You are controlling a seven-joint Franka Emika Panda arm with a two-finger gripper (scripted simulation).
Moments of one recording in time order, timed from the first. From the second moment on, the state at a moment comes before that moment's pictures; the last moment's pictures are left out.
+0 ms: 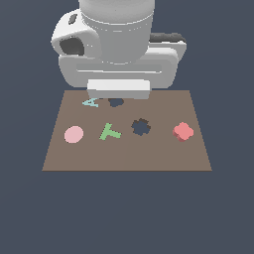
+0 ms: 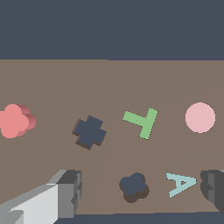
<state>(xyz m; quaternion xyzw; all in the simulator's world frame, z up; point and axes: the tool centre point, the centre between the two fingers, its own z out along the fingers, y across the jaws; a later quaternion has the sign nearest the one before) 0.002 -0.014 0.171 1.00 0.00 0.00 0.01</state>
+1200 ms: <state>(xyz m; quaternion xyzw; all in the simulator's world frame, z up) 0.037 0.123 0.083 0.98 0.22 0.00 0.00</state>
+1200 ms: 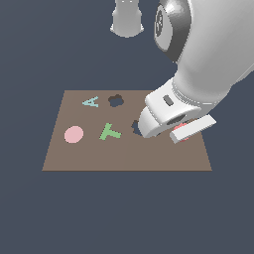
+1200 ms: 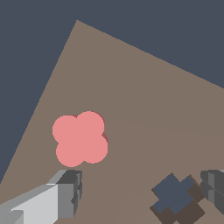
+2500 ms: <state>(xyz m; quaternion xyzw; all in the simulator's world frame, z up) 0.033 0.177 0.031 0.95 0.30 0.00 0.00</state>
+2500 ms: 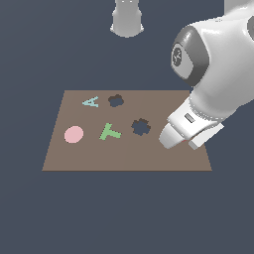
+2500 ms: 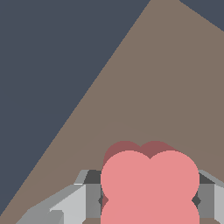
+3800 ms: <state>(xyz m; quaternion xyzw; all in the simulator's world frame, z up) -0.007 0.160 0.032 0.92 0.40 0.00 0.00</state>
